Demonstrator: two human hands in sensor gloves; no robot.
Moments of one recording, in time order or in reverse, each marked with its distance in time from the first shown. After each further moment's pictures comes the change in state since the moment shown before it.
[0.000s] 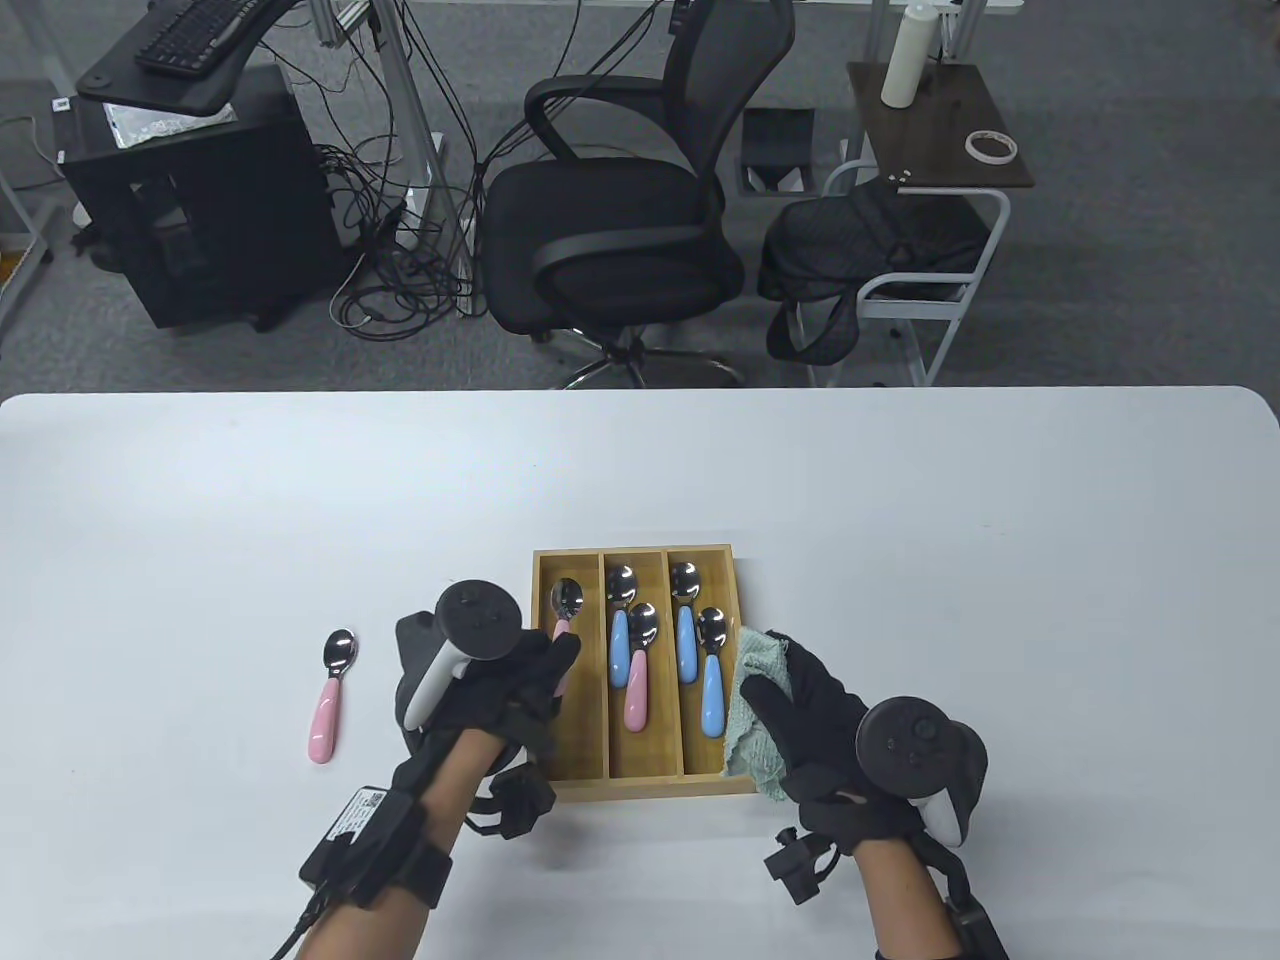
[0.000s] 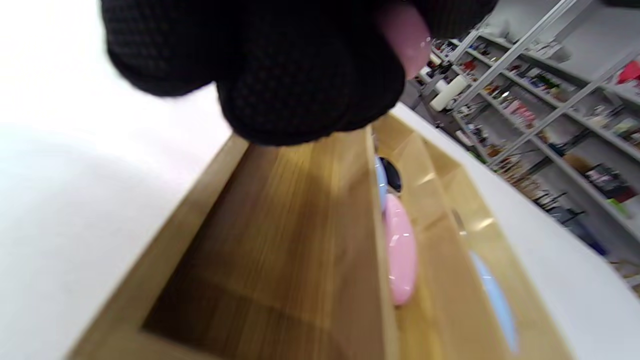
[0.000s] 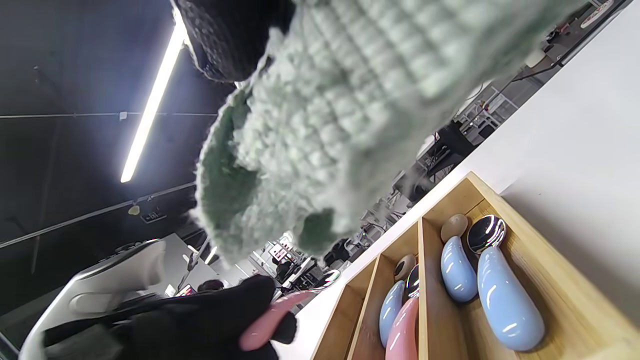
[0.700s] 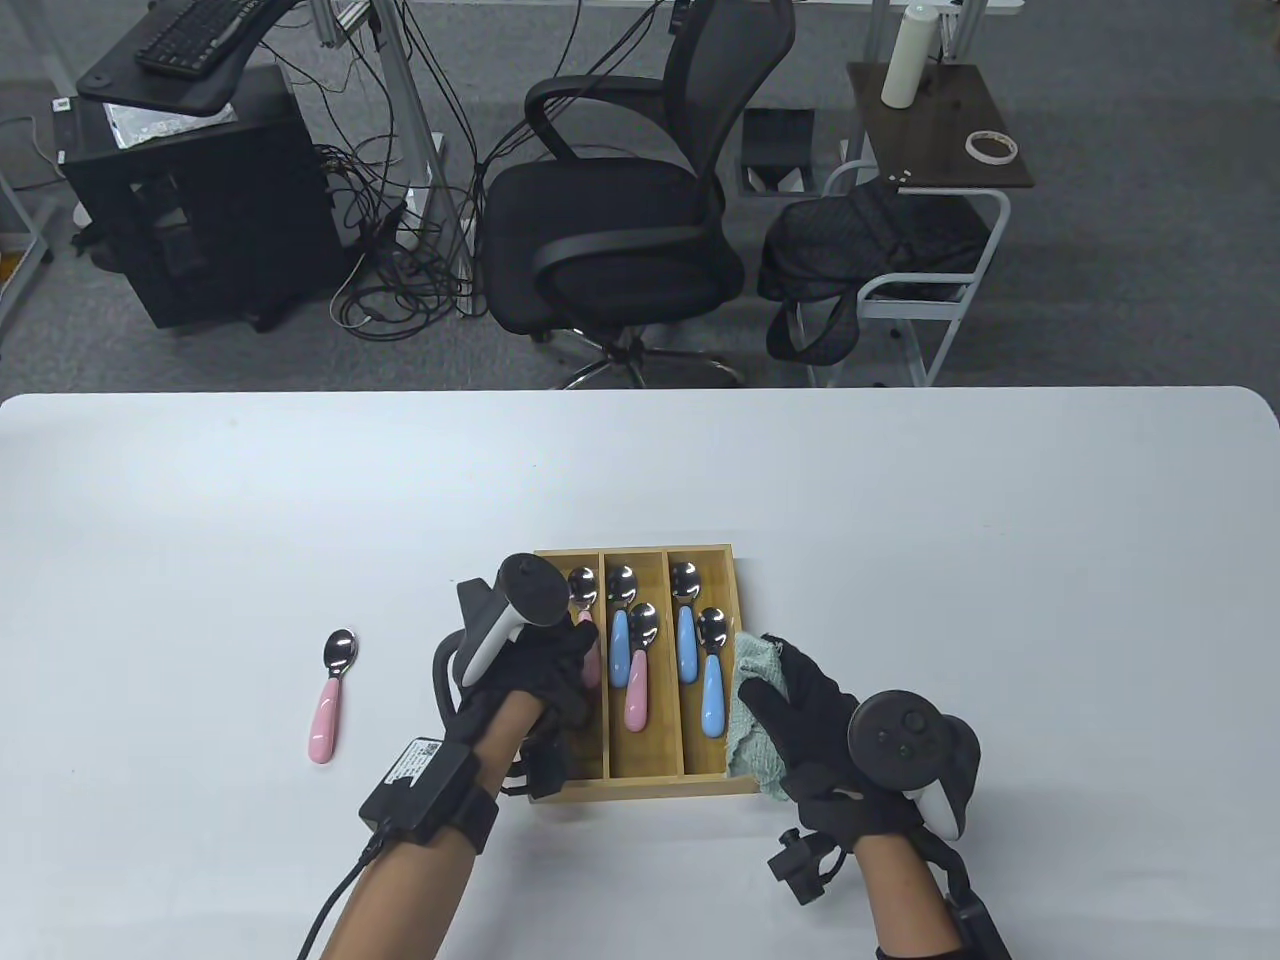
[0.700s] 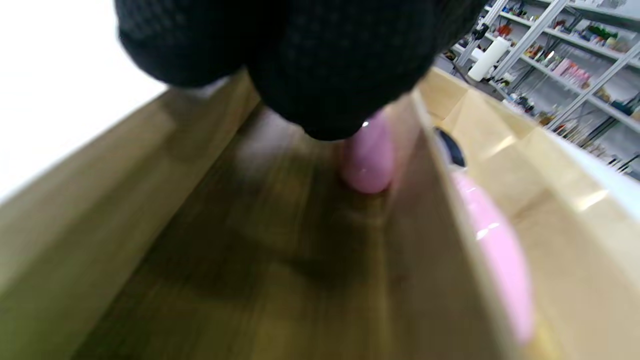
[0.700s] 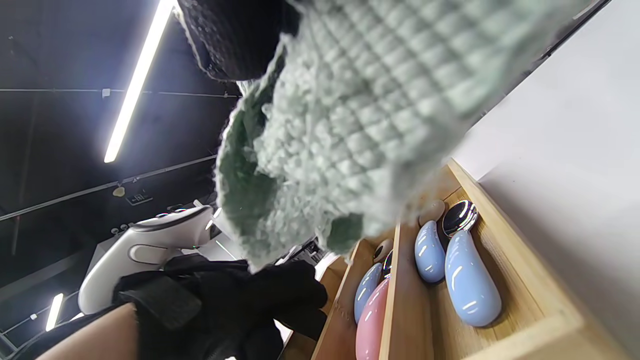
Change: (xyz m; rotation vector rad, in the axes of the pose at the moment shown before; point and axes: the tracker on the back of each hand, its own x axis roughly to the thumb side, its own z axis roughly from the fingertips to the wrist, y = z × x) left_hand 0.011 -0.010 -0.032 -0.015 0.045 -0.054; right_hand -0.007 0.006 -0.003 0.053 0.028 0.037
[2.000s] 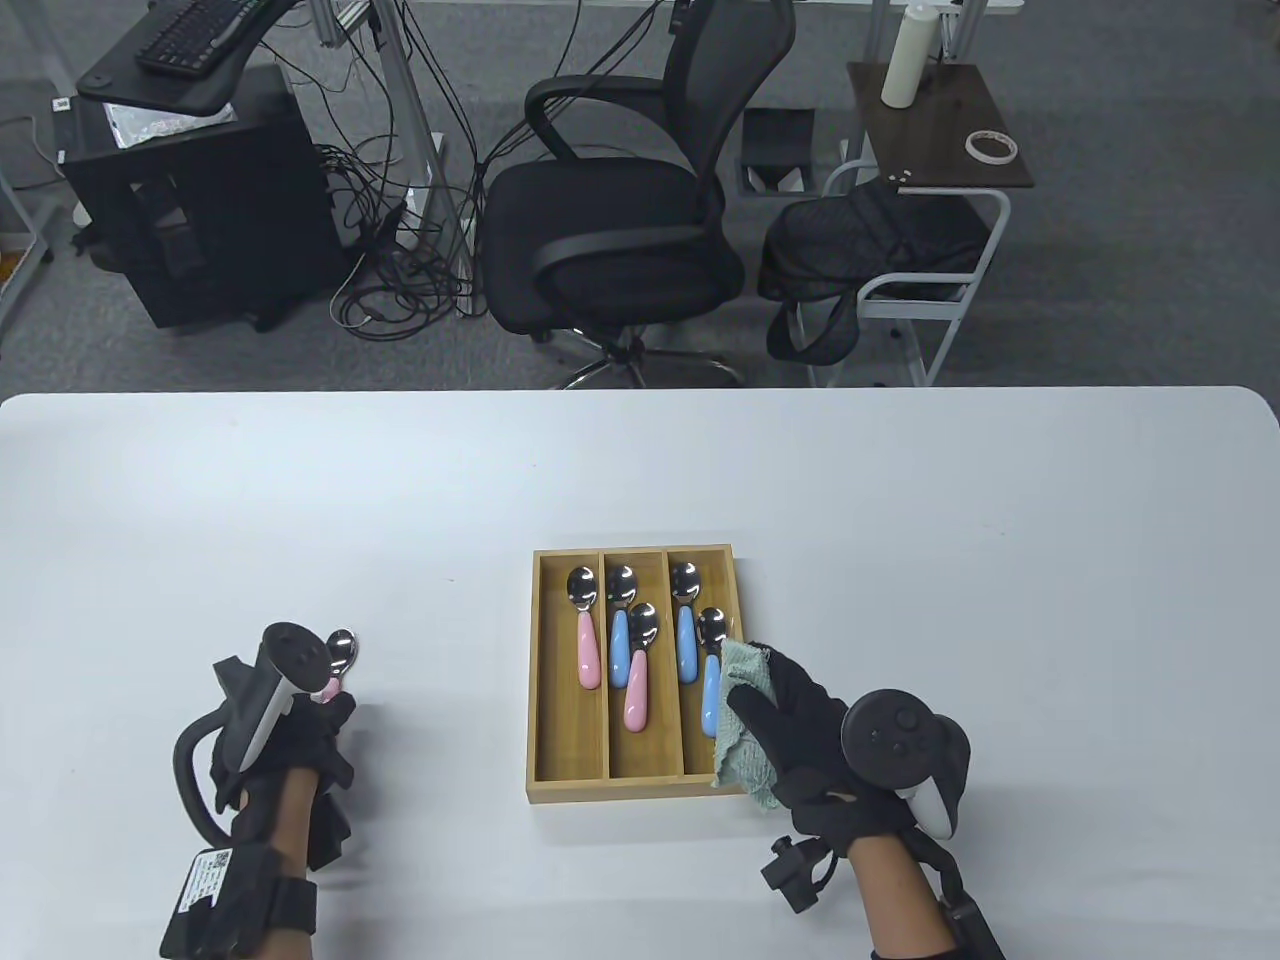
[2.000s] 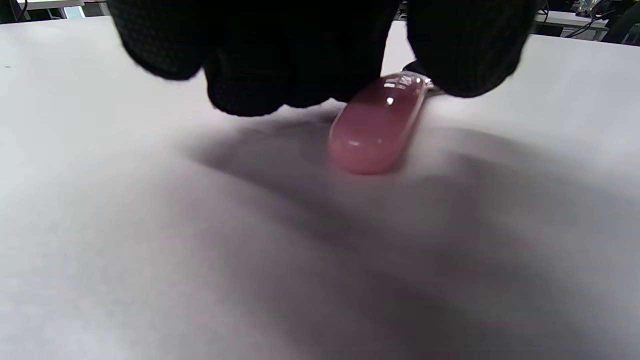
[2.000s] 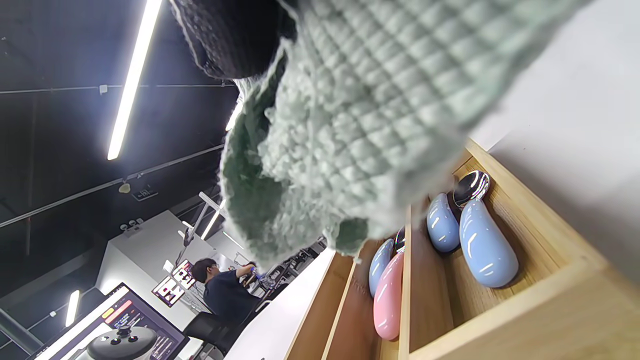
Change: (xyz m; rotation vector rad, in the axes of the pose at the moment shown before) left_hand -0.185 0.060 0.052 0.201 0.465 -0.248; right_hand 0.000 0.008 0.000 0.057 0.005 -0.051
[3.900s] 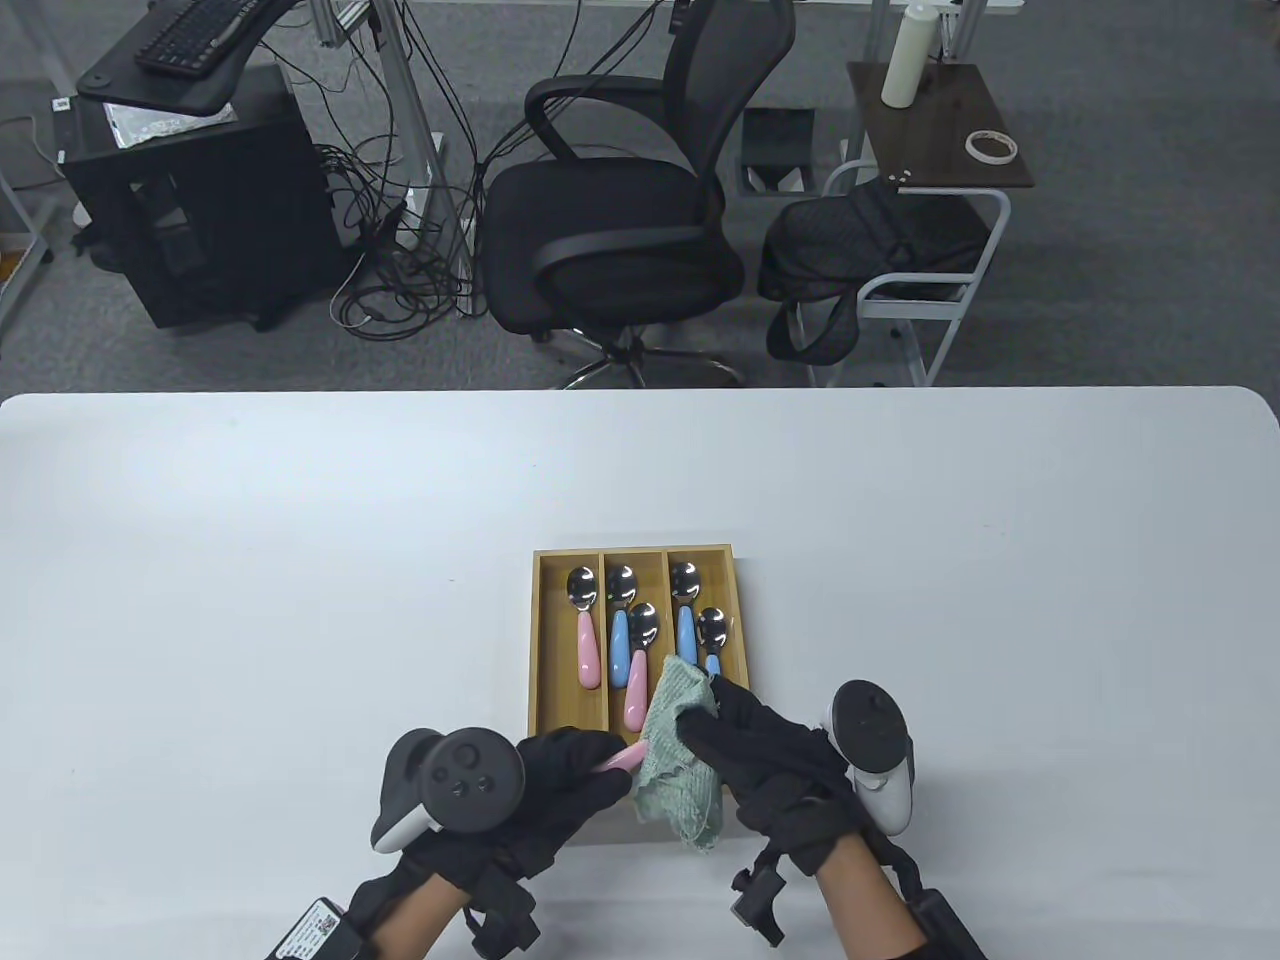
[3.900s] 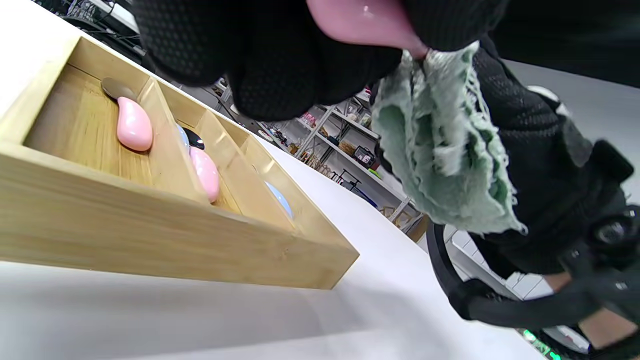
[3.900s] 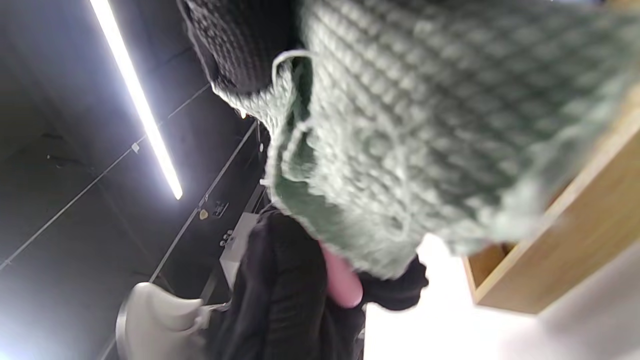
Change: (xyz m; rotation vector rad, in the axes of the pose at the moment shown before) left_hand 0.129 -0.018 0.174 -0.052 -1.191 0.359; right_hand 0.011 0.039 -0.002 0.215 0.007 -0.537
